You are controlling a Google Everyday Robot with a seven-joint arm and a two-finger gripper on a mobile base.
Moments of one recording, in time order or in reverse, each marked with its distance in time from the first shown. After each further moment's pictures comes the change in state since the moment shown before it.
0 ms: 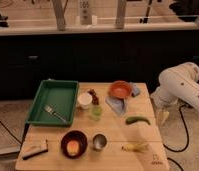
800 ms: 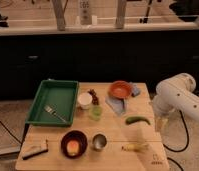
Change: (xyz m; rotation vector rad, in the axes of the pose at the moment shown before) arm 0.006 0.020 0.040 -0.010 0.009 -0.050
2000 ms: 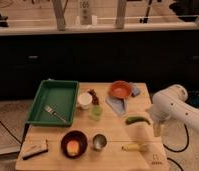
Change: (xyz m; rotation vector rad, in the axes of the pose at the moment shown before) arm 0.001 0.005 0.072 -0.018 -0.011 -0.156
